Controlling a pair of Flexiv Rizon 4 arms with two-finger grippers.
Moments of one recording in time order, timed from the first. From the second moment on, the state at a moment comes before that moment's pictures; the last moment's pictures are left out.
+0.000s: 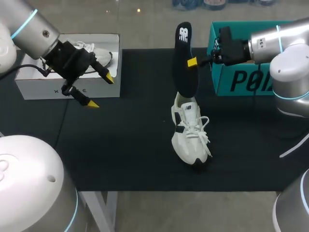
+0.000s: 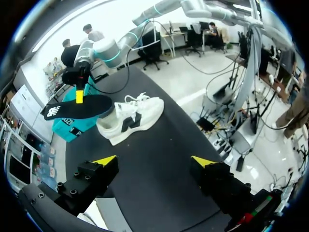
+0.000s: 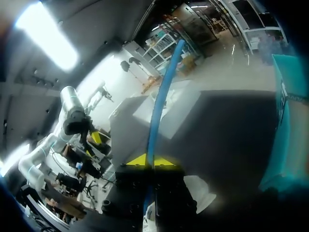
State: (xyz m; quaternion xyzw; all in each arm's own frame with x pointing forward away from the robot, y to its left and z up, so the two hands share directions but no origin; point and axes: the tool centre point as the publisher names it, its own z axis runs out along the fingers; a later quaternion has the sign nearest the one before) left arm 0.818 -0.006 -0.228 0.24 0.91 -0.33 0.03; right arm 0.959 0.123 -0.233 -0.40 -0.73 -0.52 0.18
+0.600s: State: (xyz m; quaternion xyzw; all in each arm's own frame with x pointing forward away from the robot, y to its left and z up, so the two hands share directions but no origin) left arm 0.818 -0.006 -0.228 0.24 0.91 -0.33 0.03; right arm 0.977 0.113 -0.272 -0.40 -0.74 -0.52 0.14
